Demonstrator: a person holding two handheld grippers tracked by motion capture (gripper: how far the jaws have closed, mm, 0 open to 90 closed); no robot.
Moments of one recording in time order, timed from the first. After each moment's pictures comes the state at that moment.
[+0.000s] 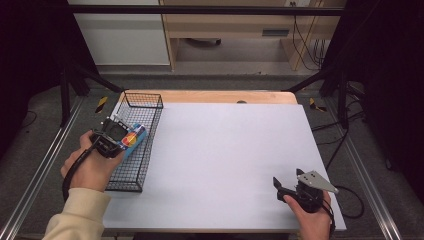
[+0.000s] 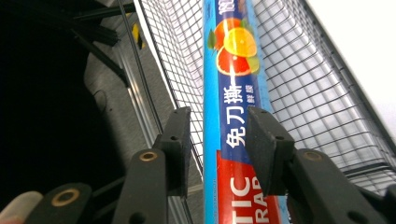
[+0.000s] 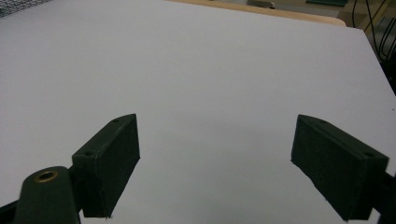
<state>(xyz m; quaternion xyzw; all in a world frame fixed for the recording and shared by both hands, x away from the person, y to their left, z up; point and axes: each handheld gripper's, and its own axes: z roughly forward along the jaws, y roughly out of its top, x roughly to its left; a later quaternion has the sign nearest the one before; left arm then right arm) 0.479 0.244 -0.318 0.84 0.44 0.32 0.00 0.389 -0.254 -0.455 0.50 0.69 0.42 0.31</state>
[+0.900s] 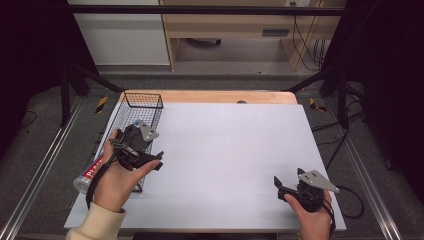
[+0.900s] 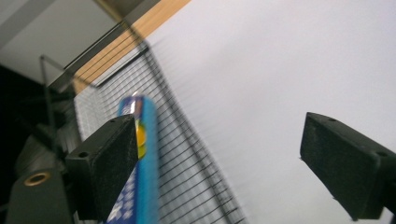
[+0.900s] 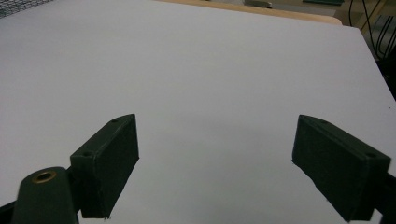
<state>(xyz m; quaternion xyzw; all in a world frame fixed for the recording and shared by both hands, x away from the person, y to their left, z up) 0.443 0.174 -0.305 0.85 0.38 0.30 0.23 0.390 -0.256 -0.455 0.51 0.69 0.42 0.31</state>
